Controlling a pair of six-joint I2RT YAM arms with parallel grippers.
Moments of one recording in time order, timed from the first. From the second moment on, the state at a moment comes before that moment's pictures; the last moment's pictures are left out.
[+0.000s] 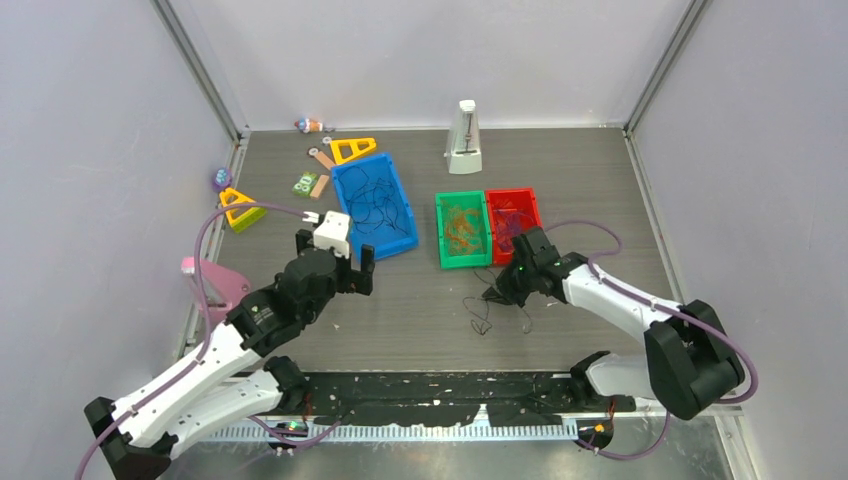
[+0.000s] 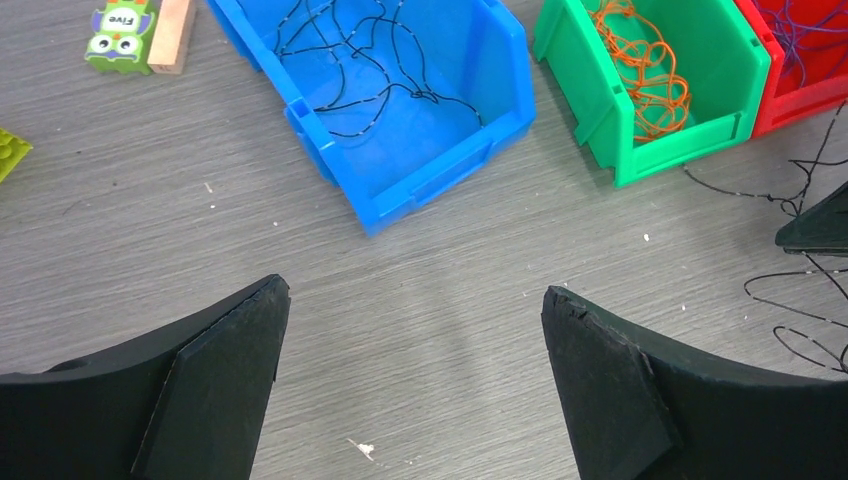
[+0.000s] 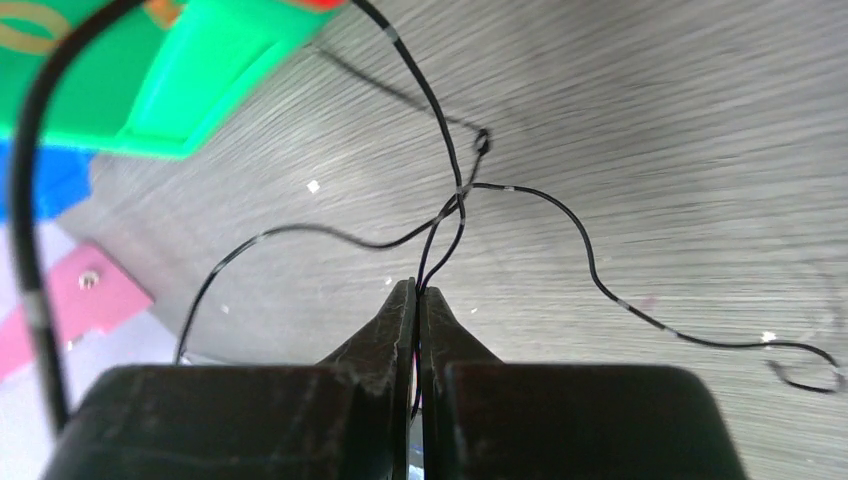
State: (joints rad) left arm -0.82 0.71 0.73 -0.48 -0.49 -0.26; right arm 0.48 1.28 0.63 -0.44 -0.15 1.18
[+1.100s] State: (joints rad) left arm -0.76 0.63 0.88 -0.65 -0.70 -0.24; right arm 0.76 1.86 1.86 -0.62 -0.47 0.55
